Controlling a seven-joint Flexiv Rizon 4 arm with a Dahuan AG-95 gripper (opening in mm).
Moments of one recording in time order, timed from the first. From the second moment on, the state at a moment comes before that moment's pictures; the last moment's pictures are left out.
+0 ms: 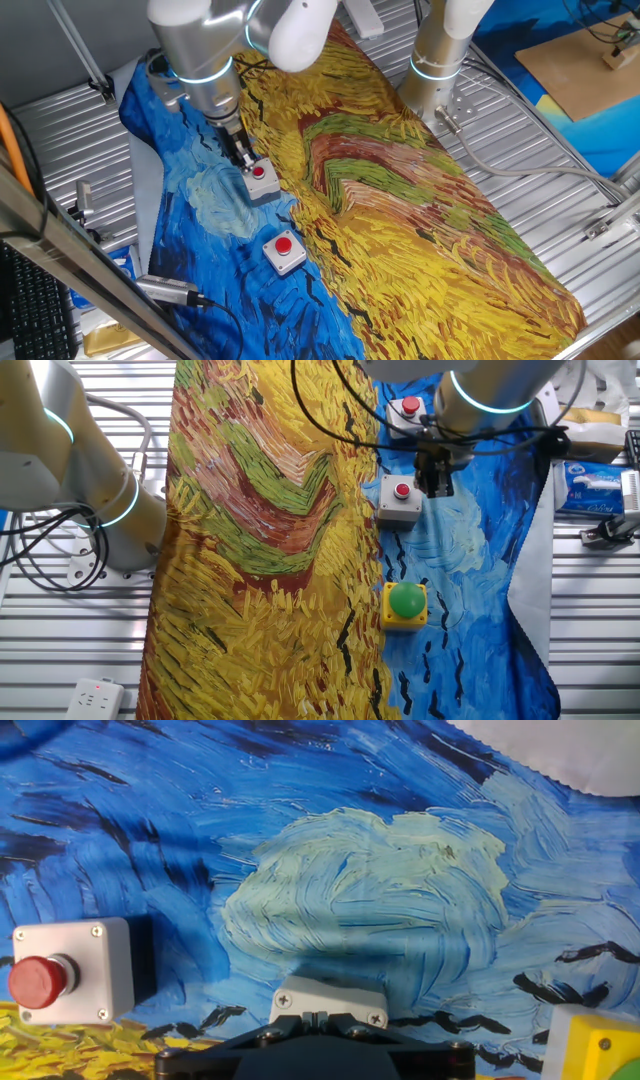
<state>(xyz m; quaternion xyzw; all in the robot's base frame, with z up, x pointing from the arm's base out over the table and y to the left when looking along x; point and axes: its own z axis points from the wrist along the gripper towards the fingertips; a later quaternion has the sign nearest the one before) 0.532 0.047 0.112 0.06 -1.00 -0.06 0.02</state>
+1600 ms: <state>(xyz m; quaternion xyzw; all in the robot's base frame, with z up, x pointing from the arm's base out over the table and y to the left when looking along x) 0.525 0.050 0.106 0.07 -1.00 -0.01 0.04</state>
